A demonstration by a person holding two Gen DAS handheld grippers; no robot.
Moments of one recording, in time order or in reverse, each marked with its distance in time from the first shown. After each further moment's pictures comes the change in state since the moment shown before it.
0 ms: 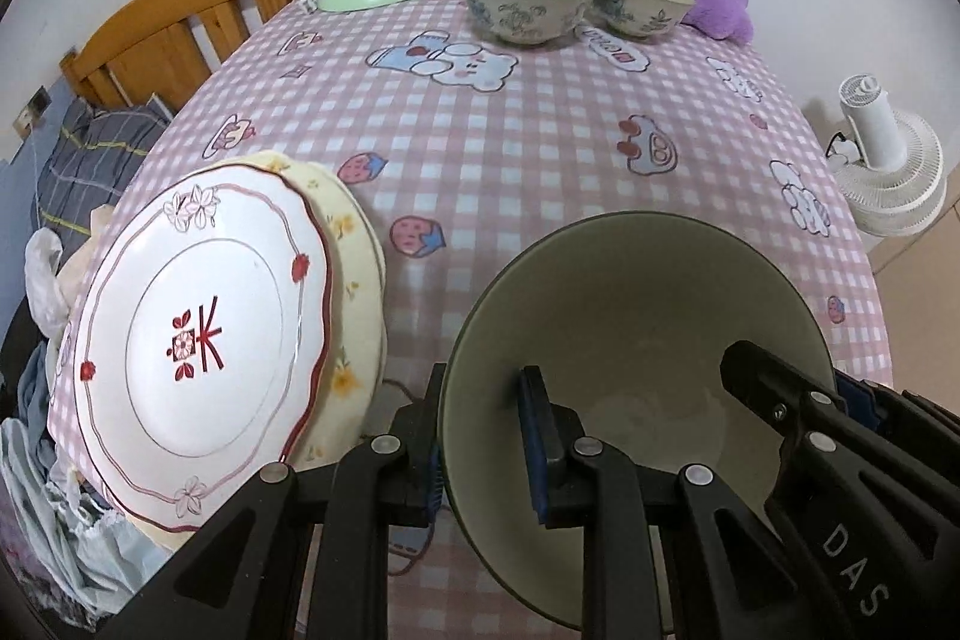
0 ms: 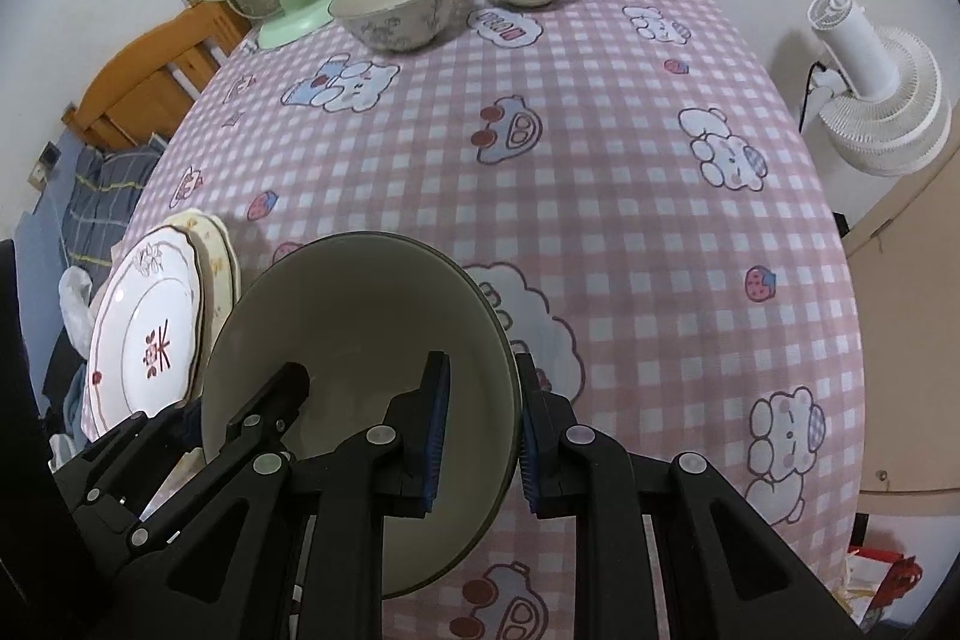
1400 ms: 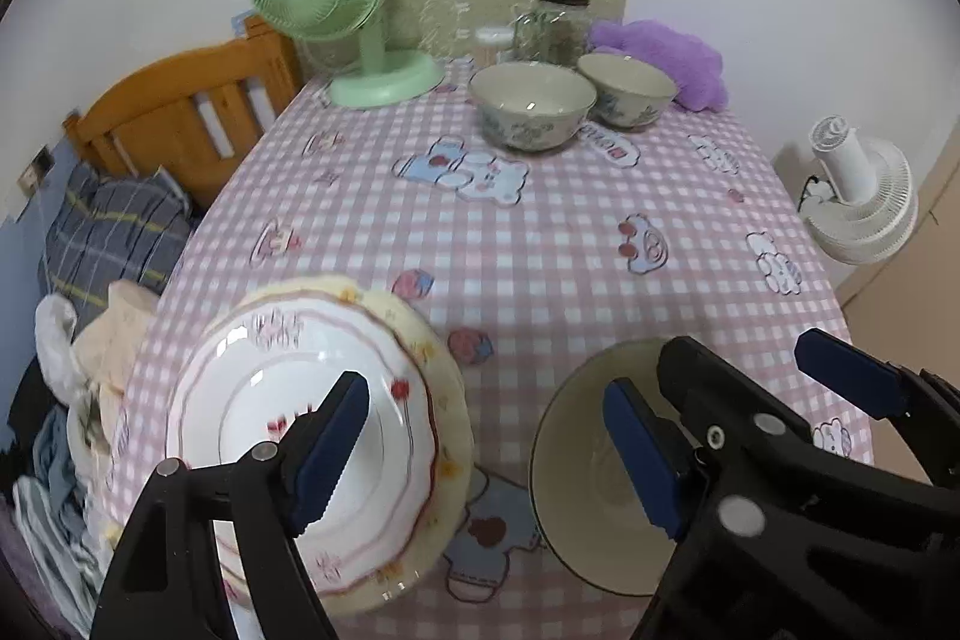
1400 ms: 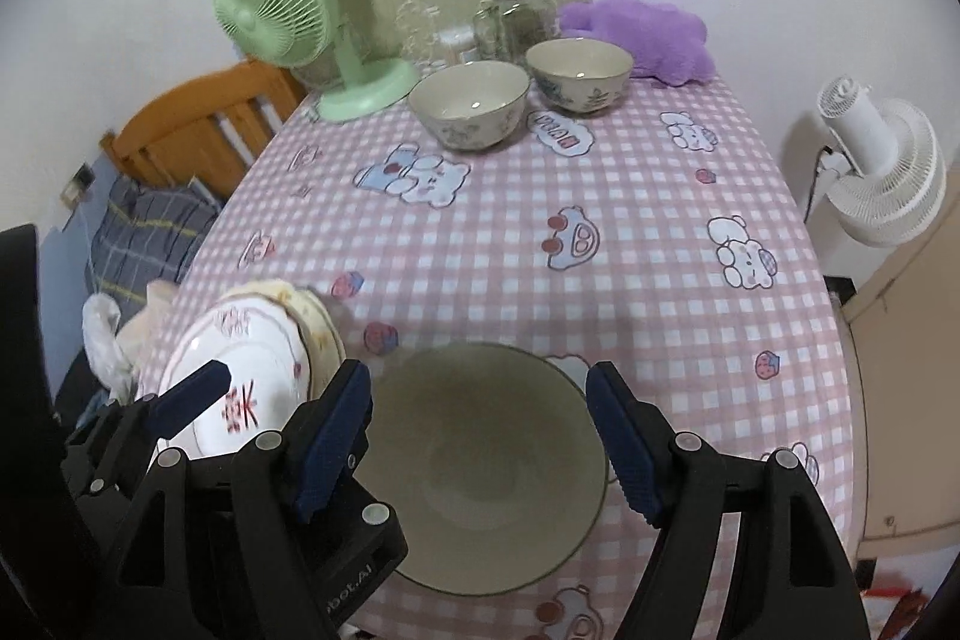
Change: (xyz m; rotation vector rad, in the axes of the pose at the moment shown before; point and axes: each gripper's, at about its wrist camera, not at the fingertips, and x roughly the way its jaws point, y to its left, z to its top) left arm -0.062 0.033 0.036 0.086 -0.154 -0.036; right arm -0.055 0.047 0.019 -0.022 -0.187 0.015
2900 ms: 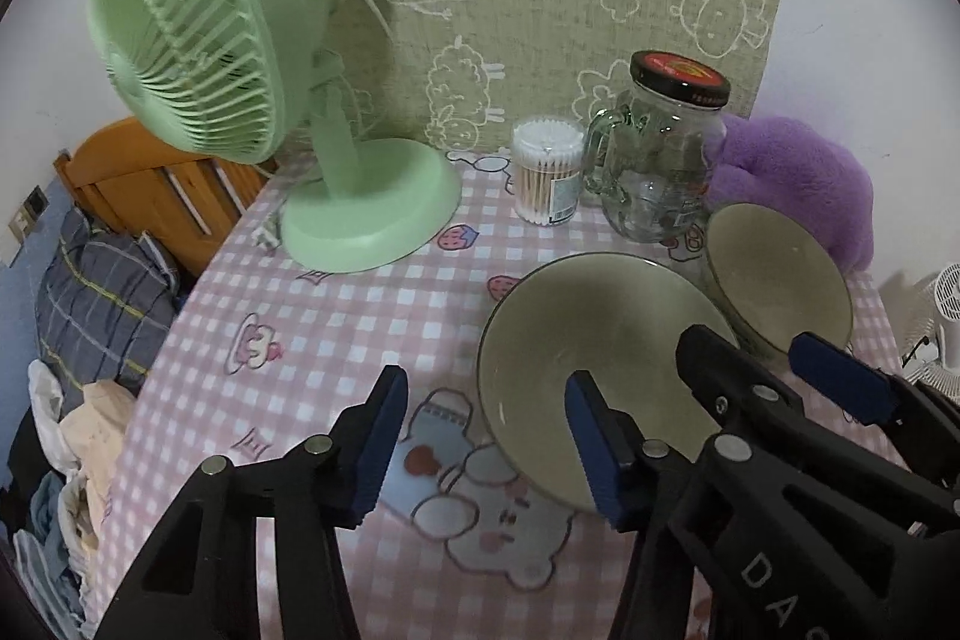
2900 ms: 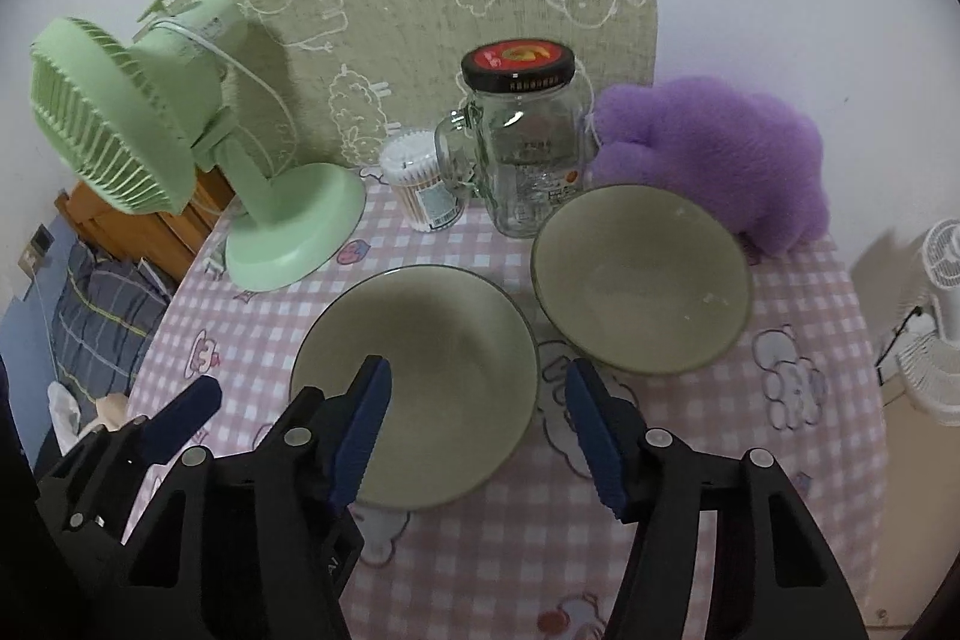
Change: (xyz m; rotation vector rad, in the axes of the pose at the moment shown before) left arm 0.182 0.001 0.212 -0.079 -0.046 0.110; right arm 0.185 -0.023 0.230 -0.024 -0.047 0.021
